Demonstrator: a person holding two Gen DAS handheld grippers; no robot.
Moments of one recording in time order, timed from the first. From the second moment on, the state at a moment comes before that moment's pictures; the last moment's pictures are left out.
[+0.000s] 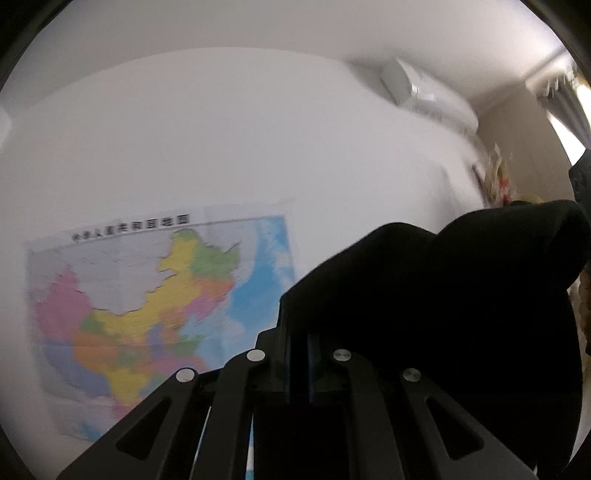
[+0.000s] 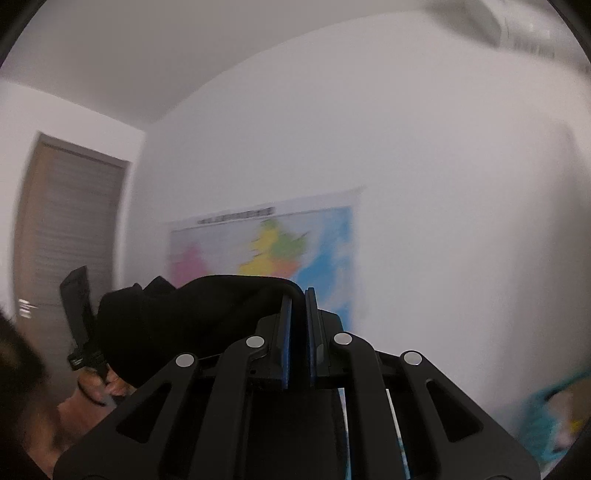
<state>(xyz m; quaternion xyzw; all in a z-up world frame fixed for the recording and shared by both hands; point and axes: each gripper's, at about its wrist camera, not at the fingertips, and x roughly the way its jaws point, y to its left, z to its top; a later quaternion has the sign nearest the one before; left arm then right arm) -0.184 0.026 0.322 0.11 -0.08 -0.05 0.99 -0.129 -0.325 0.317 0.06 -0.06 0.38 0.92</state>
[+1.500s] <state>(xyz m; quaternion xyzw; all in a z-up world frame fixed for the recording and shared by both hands) 0.127 0.151 -0.033 0.01 0.43 -0.03 0.90 0.149 -0.253 -0.086 0.09 0.52 0.34 0.77</state>
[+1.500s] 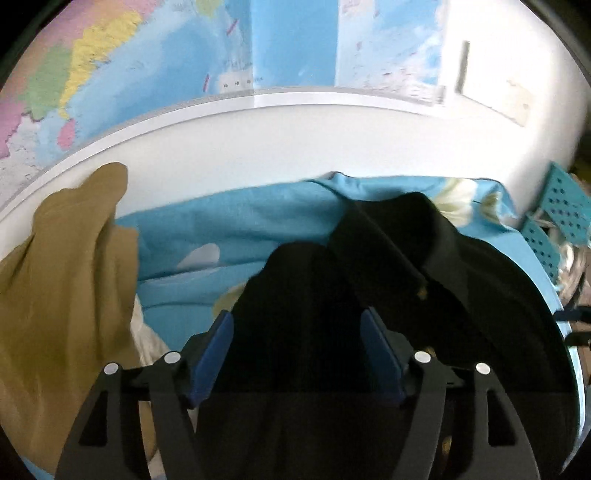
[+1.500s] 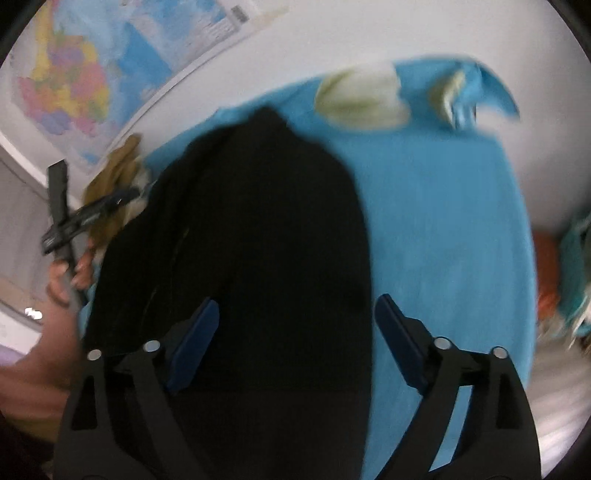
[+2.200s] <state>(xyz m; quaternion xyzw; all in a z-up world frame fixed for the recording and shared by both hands) 0.021 0.188 -0.028 0.06 0.39 -0.04 0.92 0.201 -0.297 -0.057 0.02 0.48 0.15 0.87</state>
